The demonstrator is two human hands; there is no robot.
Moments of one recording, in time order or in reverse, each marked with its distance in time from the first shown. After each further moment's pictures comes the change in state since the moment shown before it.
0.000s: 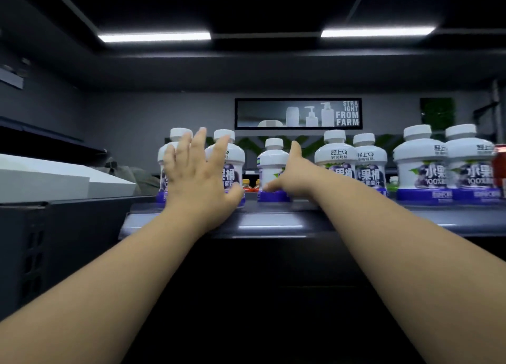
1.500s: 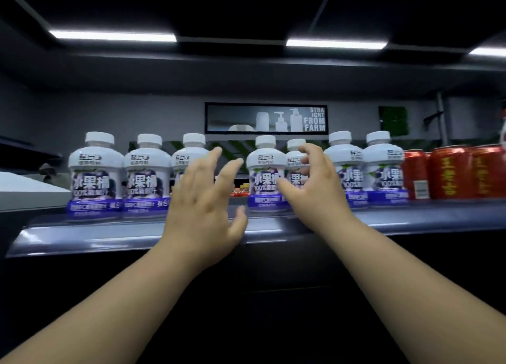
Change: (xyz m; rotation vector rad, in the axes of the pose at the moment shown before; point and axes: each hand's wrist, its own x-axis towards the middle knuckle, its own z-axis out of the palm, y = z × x) left_hand -0.031 0.119 0.013 -0.284 0.113 0.249; right_hand -0.055 0.121 -0.055 0.139 0.584 -0.276
